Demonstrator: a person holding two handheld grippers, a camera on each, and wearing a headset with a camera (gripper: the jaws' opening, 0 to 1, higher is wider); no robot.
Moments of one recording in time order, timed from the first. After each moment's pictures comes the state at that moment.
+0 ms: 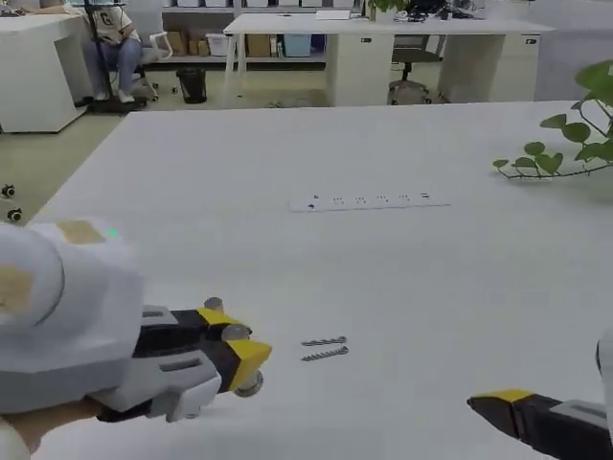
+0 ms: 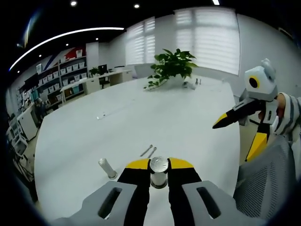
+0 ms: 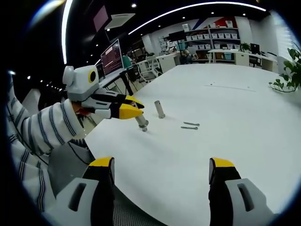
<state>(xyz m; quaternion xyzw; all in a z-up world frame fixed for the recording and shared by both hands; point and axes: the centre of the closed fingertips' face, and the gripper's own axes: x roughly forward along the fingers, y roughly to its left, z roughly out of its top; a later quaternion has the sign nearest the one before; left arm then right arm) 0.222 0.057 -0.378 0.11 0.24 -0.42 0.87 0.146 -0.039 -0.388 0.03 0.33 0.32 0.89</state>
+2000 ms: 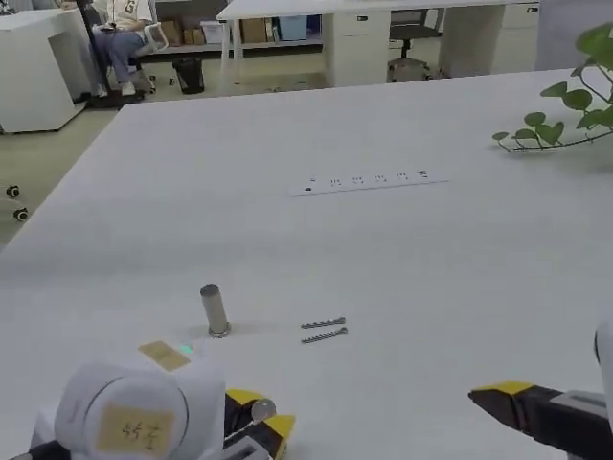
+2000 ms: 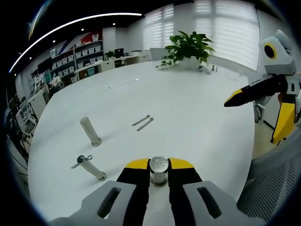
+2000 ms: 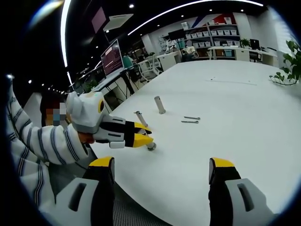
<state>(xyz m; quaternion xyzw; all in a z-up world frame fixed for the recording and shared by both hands) 0.196 0.049 -0.452 0.11 0.29 -0.34 0.89 0.138 -0.043 -0.400 0.05 0.34 0.33 0.88</state>
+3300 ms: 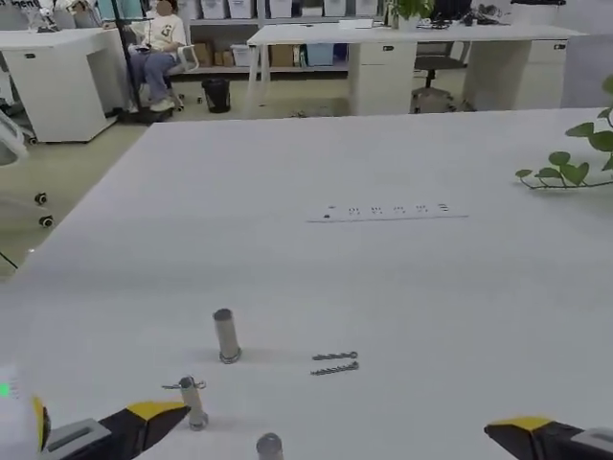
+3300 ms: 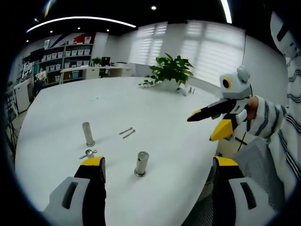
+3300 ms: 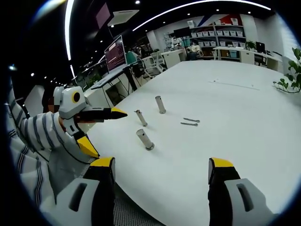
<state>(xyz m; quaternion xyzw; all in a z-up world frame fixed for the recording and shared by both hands) 0.146 0.075 -0.394 0.00 0.26 -0.44 0.86 0.147 -0.048 -0.395 0.02 0.35 0.35 0.87</state>
